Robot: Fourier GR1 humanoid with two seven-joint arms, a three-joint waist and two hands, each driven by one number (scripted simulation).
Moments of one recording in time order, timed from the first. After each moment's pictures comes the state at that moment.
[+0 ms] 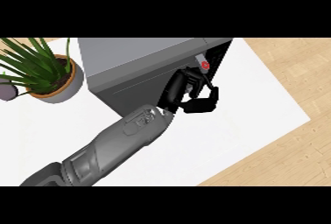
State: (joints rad) left arm -0.97 0.07 -0.86 -0.85 0.68 0.55 -0.34; right arm 0.09 -0.62 -0.10 -2.08 -0.66 0.26 -0.26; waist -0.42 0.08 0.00
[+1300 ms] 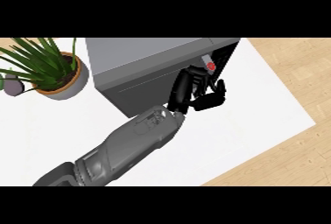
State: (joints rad) left arm -1.01 0.00 -0.84 -0.79 0.79 0.70 -0.36; right arm 0.04 -0.68 -0.21 -2.06 -0.80 0.27 -0.21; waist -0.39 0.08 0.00
